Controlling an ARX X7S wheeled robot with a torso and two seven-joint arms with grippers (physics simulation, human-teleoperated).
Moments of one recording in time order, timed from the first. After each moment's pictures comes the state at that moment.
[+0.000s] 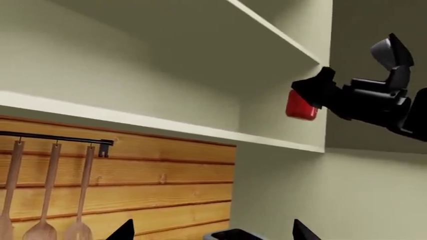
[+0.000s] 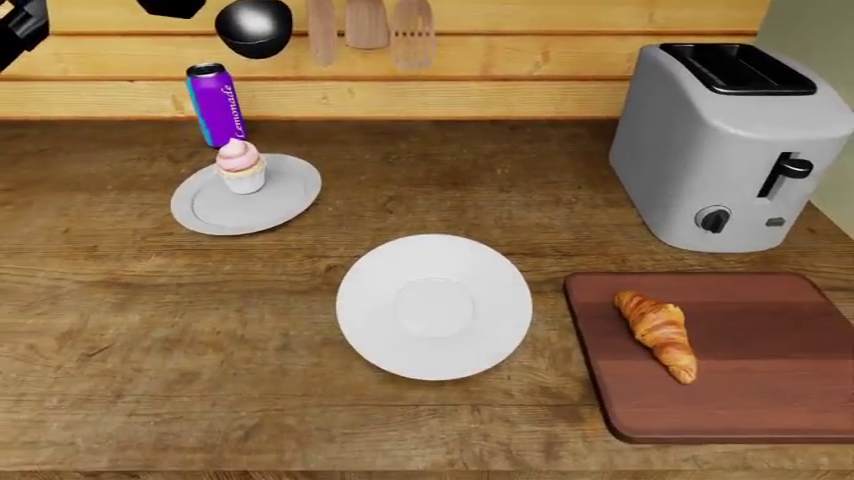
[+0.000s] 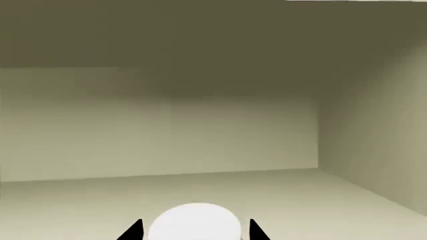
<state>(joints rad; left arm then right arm) -1.34 -0.61 -0.01 0.50 -1.97 -0.91 -0.79 2.35 0.14 -0.01 0.86 -0.13 1.17 -0.17</state>
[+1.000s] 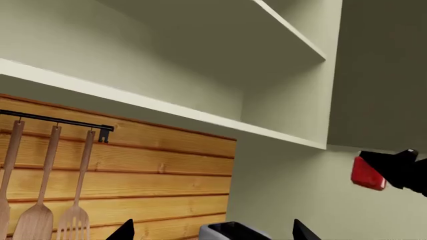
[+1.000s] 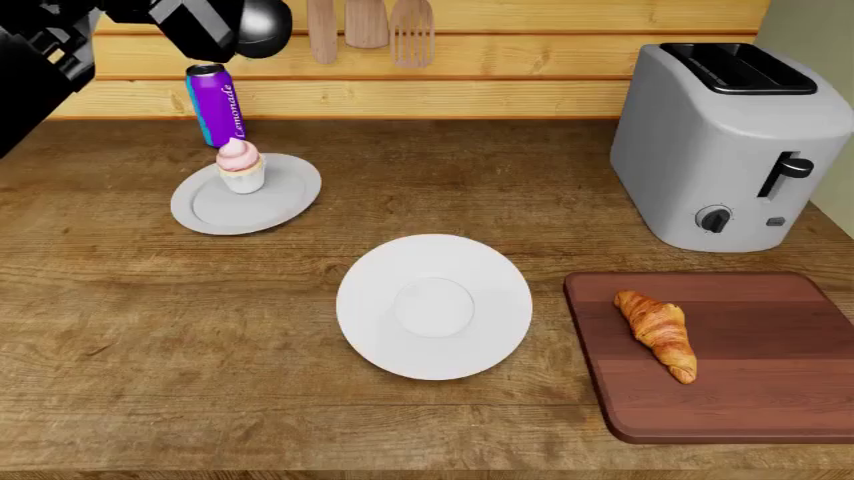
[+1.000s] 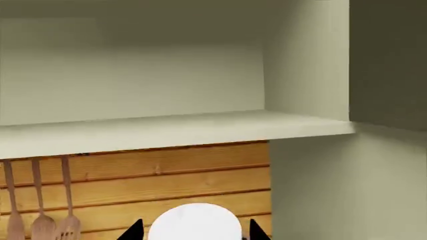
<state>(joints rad) -1.26 -0.60 -0.01 0.54 -1.95 -0.87 -0.79 1.93 0.42 -0.01 0.11 -1.20 1.57 -1.51</state>
